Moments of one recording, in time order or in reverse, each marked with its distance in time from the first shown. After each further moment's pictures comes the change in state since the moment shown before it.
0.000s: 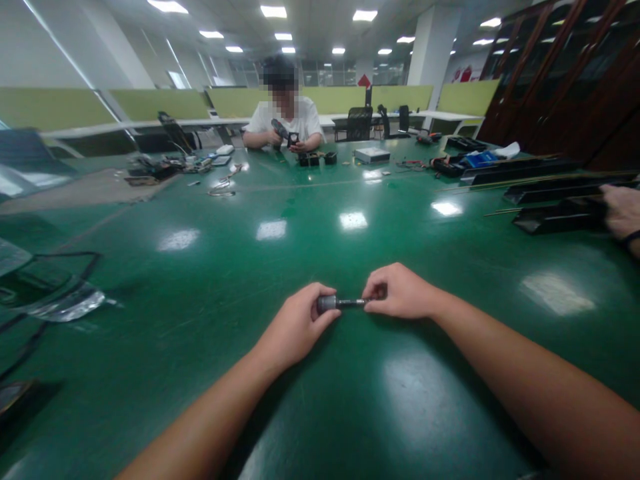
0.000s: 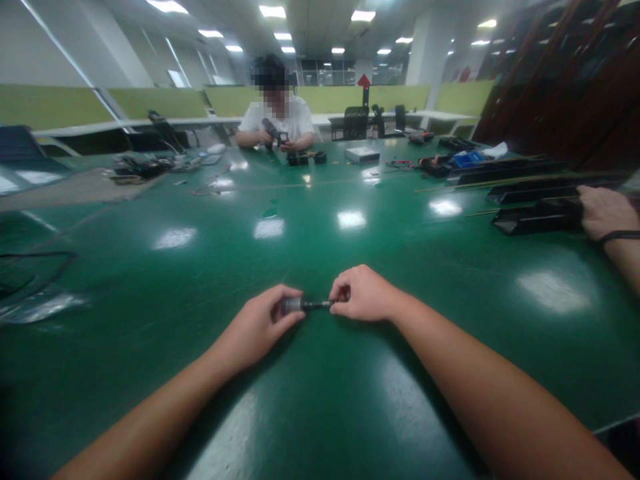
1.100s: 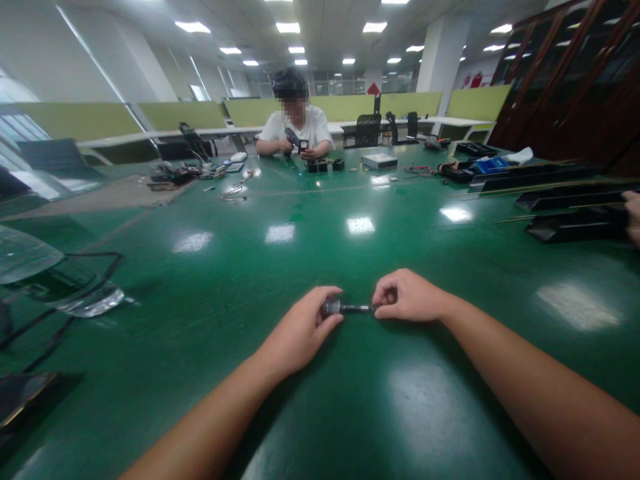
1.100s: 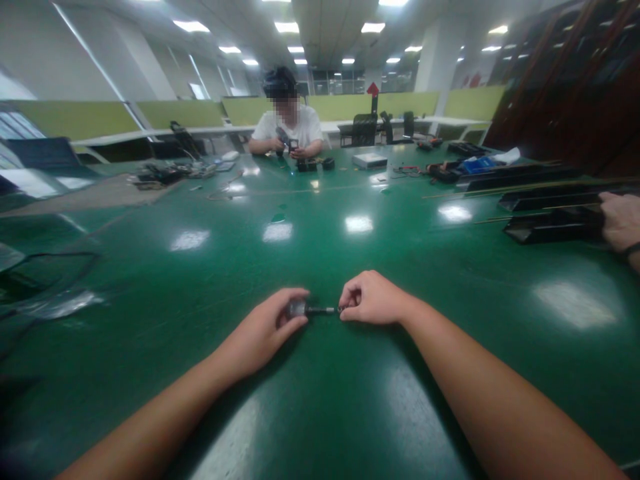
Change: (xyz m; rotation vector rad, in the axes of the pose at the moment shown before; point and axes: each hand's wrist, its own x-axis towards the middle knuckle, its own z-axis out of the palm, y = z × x) left_hand -0.004 0.004 -0.004 0.008 -0.039 0.036; right_hand 0.000 0.010 -0.008 0.158 -0.087 0.116
